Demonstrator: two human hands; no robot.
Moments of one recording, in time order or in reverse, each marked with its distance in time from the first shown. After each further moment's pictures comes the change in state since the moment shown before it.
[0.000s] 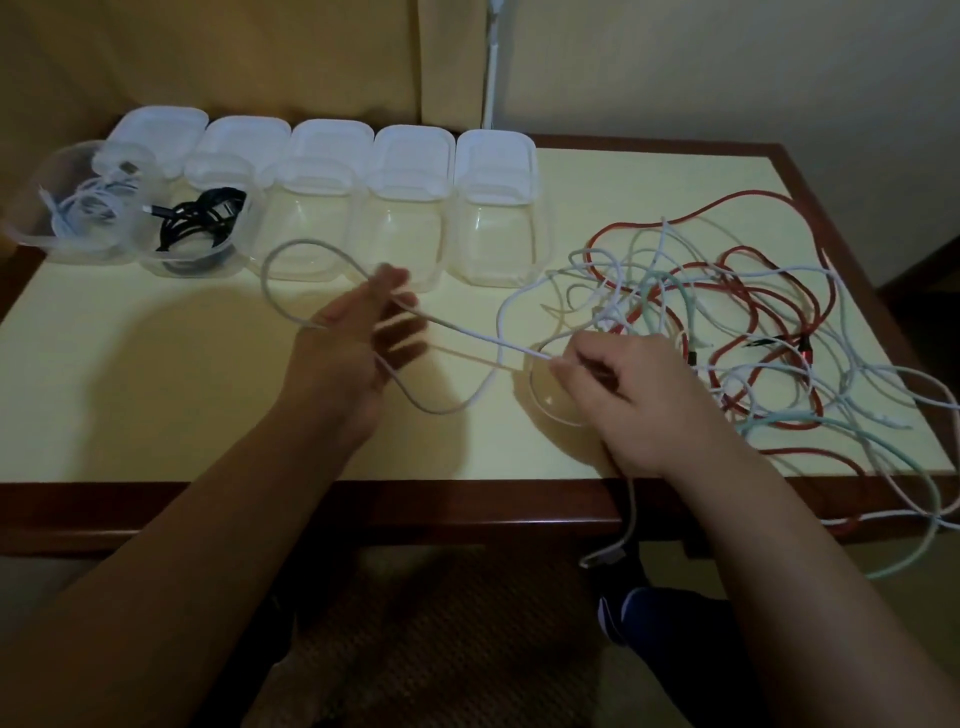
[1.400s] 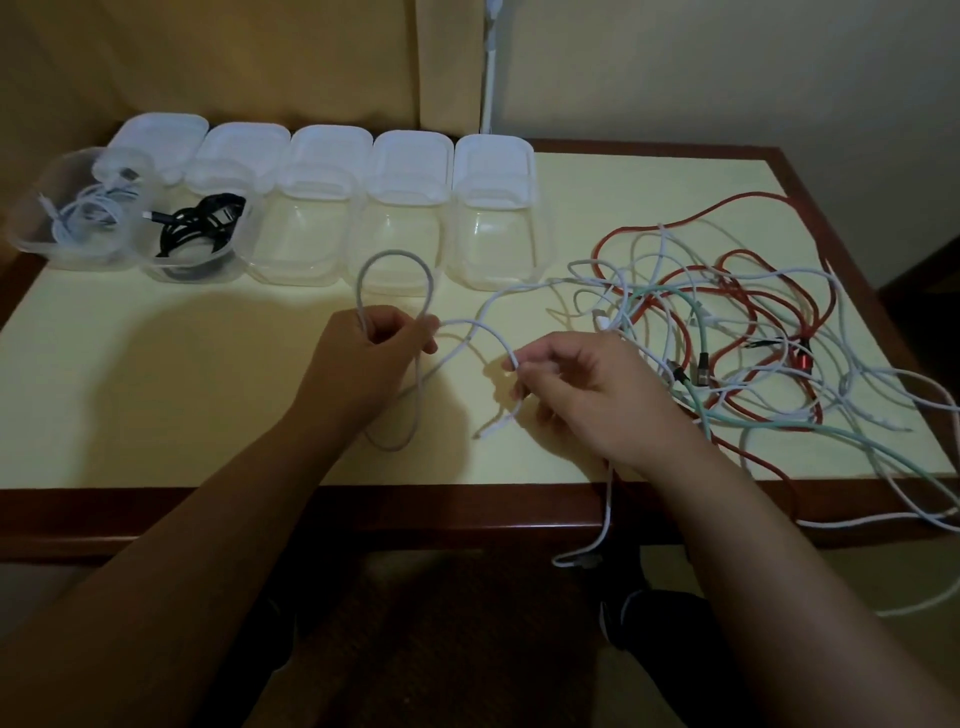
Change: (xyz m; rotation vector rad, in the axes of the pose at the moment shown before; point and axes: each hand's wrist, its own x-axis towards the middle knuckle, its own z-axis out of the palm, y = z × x) left_hand 0.011 -0.011 -0.015 0.795 -0.111 0.250; right_hand 0.012 -0.011 0.021 0.447 -0.091 0.220
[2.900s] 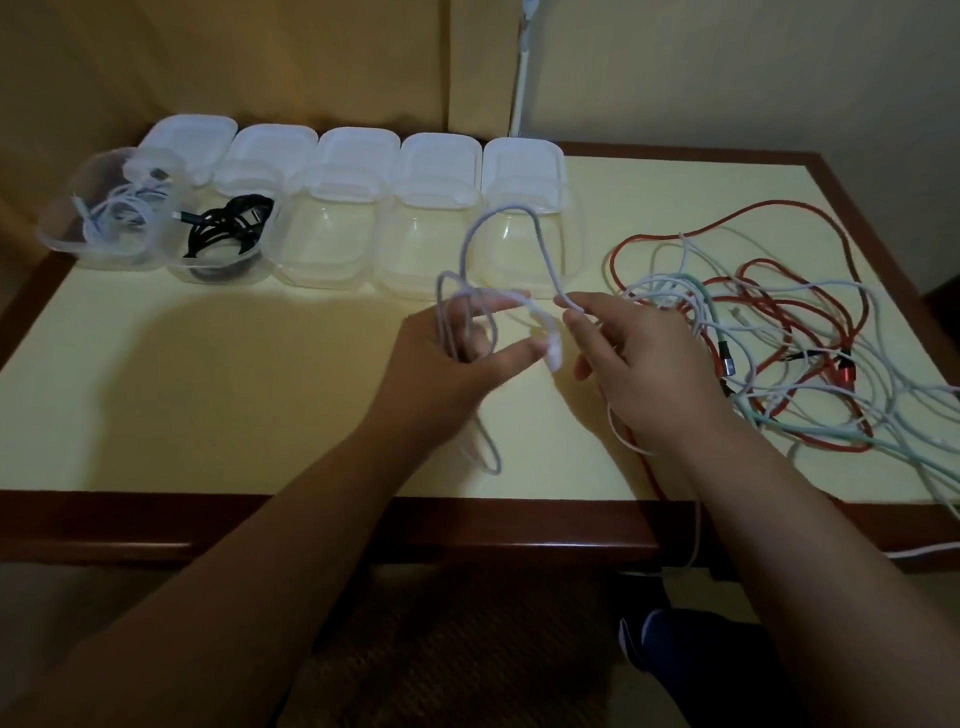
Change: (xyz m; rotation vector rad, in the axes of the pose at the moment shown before) left_hand -0.011 0.017 0.026 -0.220 -0.103 0.154; right_hand 0.032 0.009 -0.007 -0.413 0.198 -0.138
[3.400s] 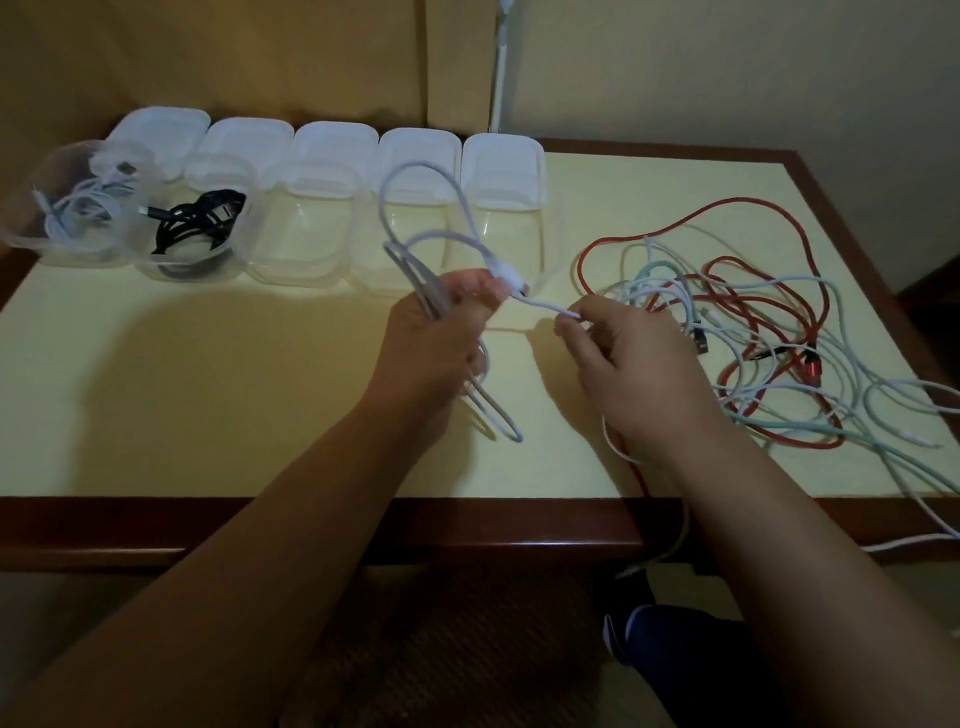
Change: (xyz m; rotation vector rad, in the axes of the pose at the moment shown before) left_hand 0.016 0.010 0.031 -0.410 0.112 -0.175; right_hand -0.006 0.005 -0.007 -0.128 0.044 0.025
